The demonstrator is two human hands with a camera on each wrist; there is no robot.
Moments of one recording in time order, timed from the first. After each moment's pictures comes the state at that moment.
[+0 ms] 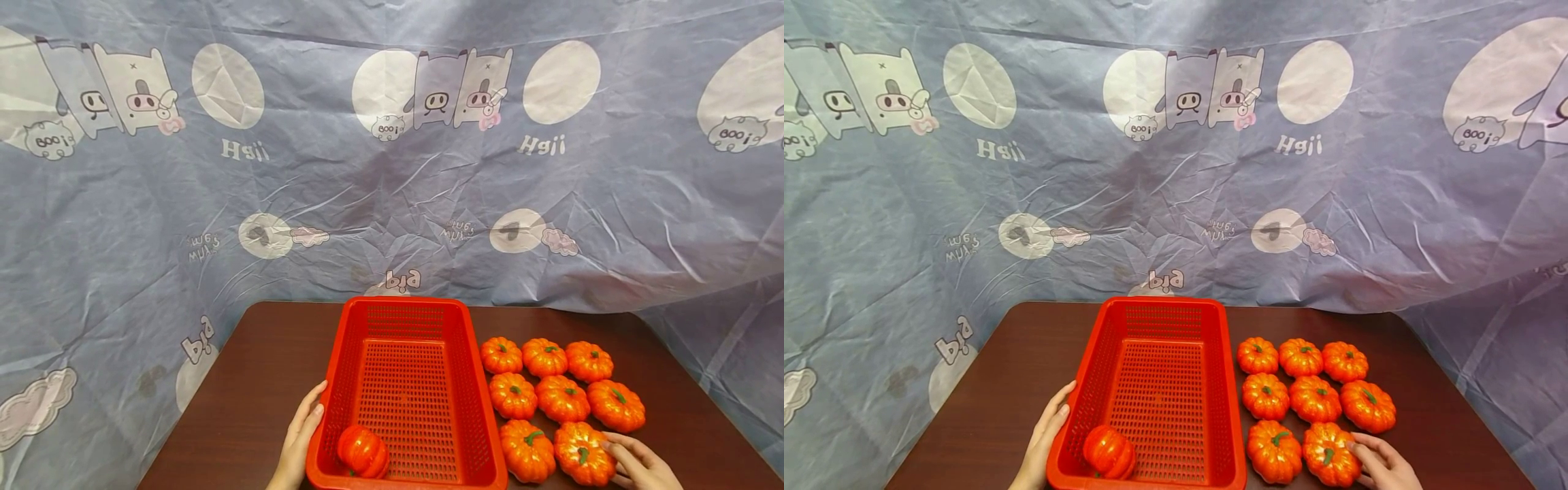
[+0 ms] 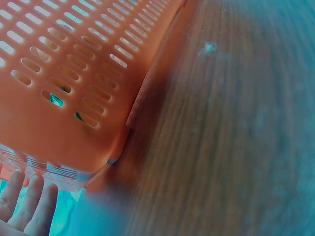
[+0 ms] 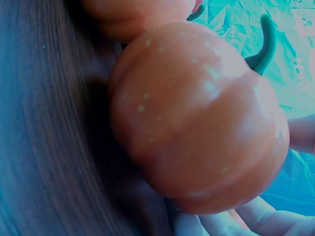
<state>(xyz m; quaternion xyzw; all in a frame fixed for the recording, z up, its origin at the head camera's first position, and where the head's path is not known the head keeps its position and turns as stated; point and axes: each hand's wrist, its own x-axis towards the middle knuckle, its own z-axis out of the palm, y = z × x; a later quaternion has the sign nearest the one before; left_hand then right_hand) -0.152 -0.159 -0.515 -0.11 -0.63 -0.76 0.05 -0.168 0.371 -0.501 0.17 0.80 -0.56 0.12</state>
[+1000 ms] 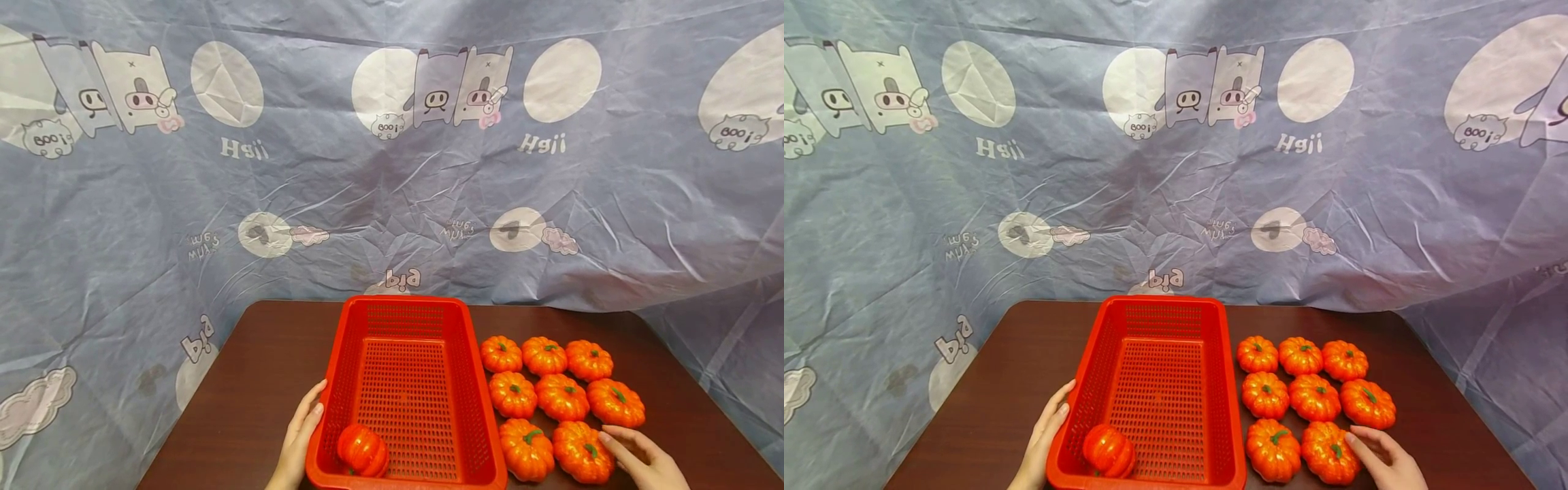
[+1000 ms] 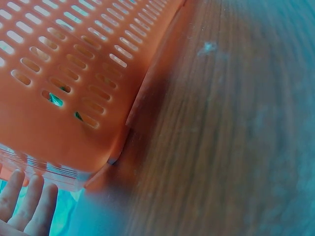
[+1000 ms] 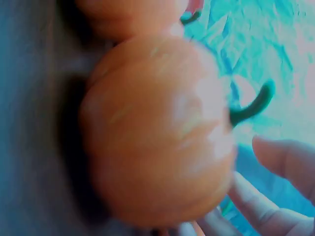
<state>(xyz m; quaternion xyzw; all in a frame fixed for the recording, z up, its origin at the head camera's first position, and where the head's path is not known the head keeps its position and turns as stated) -0.153 -0.159 -0.516 -0.11 -0.64 -0.76 0.07 -0.163 0.370 -0.490 0.12 0.86 -0.49 0.05</state>
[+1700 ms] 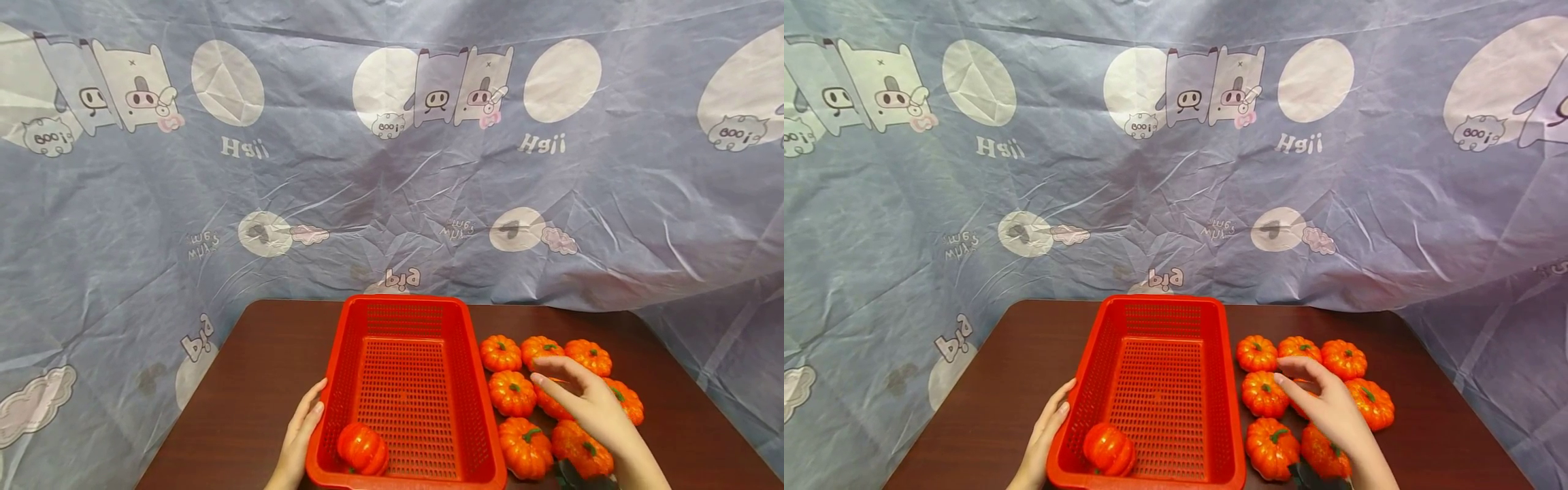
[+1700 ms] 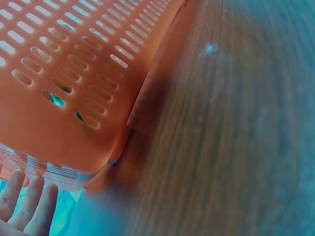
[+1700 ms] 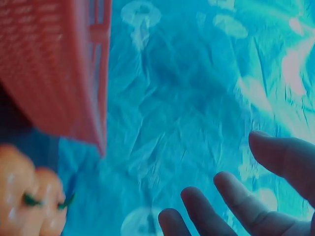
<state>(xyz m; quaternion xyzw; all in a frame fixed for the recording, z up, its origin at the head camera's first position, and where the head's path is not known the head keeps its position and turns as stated) -0.152 -0.159 -0.514 -0.10 -0.64 -0.76 0.06 -0.178 0.265 -0.380 -0.07 0.89 -0.44 -0.03</state>
